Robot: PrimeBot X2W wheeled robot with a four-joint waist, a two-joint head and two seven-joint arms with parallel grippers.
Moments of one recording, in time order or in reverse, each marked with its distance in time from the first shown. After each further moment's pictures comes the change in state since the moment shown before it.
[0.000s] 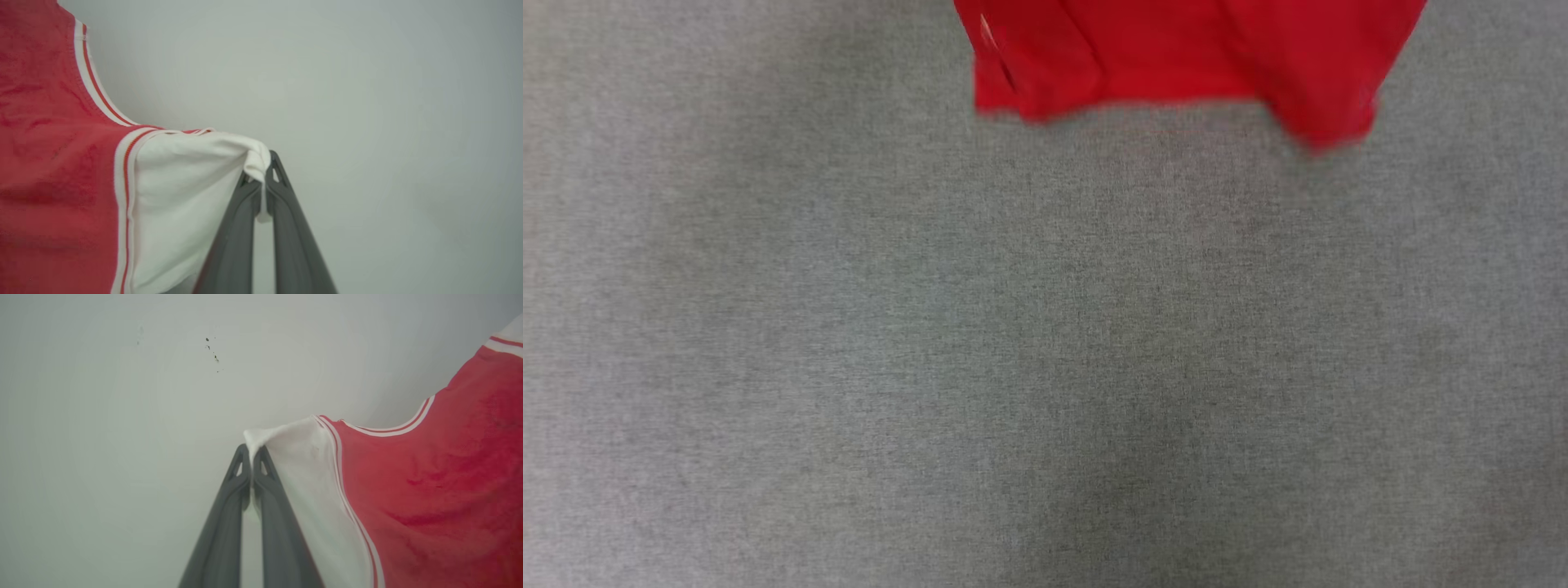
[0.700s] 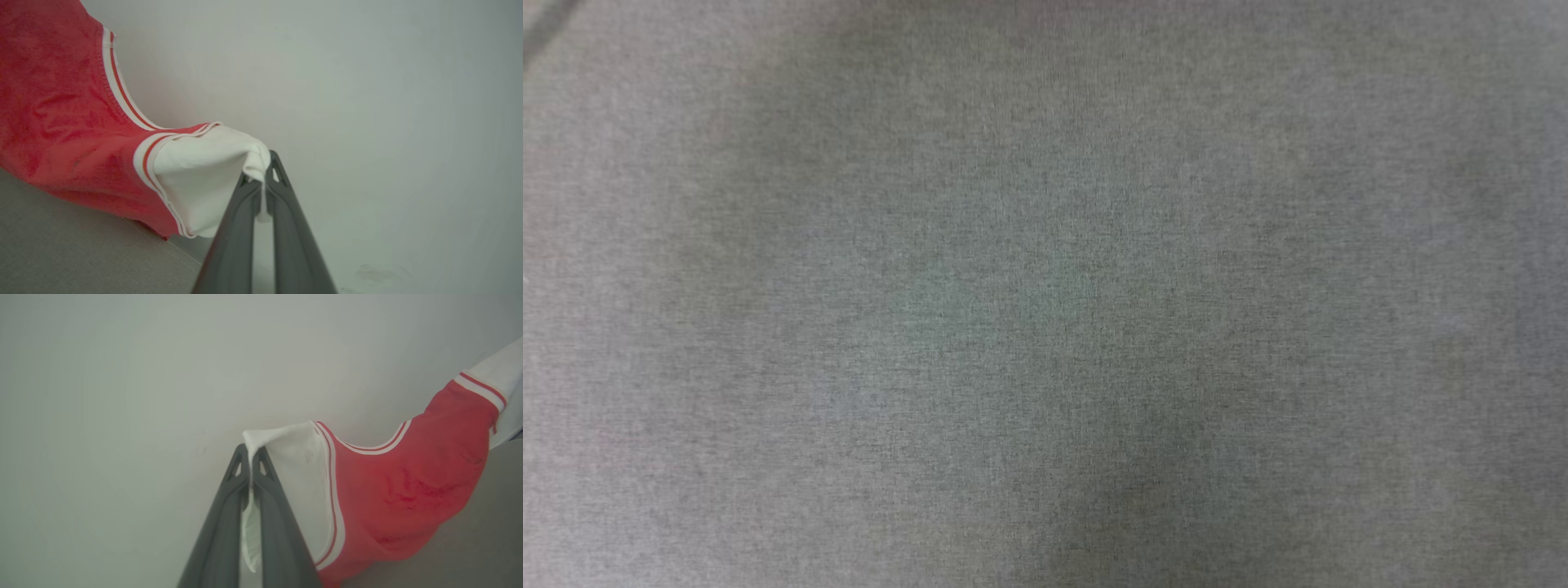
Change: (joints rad) left arm 0.138 -0.063 -0.084 0.211 -0.082 -0.031 -0.213; right arm 0.081 0.158 0.149 0.339 0.064 0.000 -0.252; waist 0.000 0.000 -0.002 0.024
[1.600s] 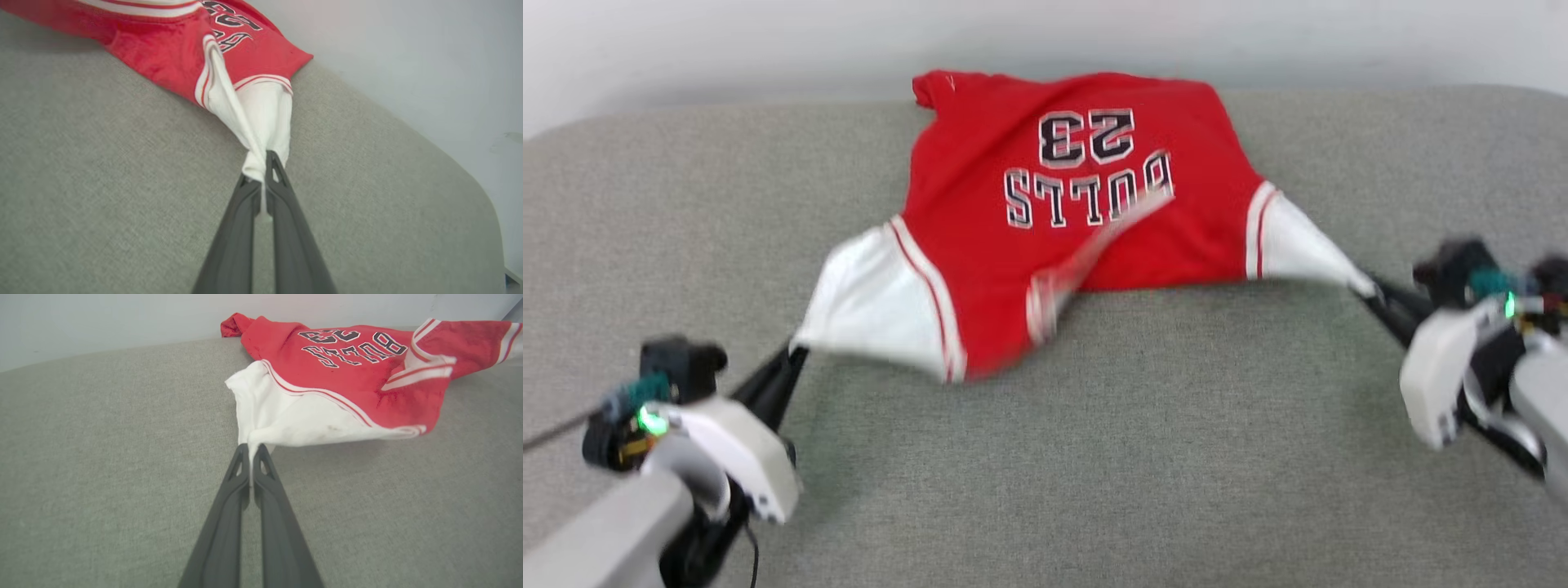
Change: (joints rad) left arm 1.117 0.260 -0.068 -0.382 -0.299 0.167 -0.241; right arm 0.814 -0.158 0.231 -0.206 0.288 0.000 -0.185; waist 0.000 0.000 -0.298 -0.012
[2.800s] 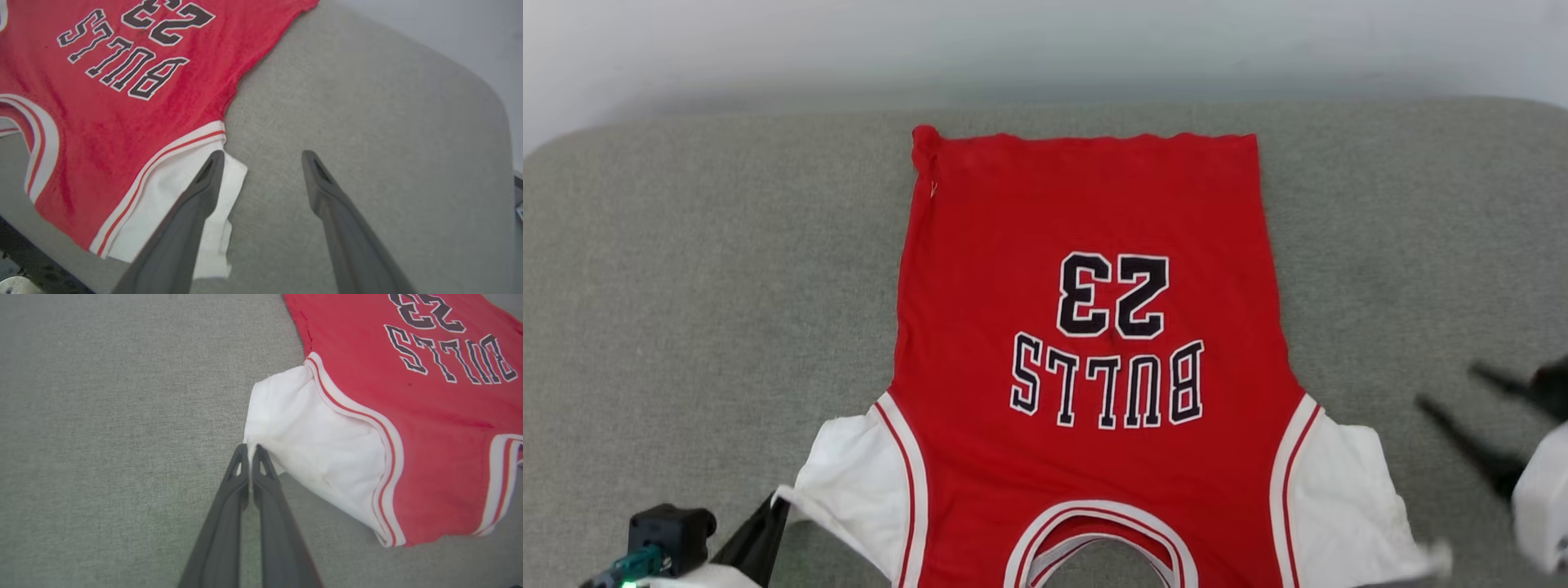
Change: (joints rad) left arm 0.500 0.098 0.131 -0.346 0.006 0.262 -0.026; right arm 0.790 -0.164 -0.705 -0.731 -0.078 0.000 0.439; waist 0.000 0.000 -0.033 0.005
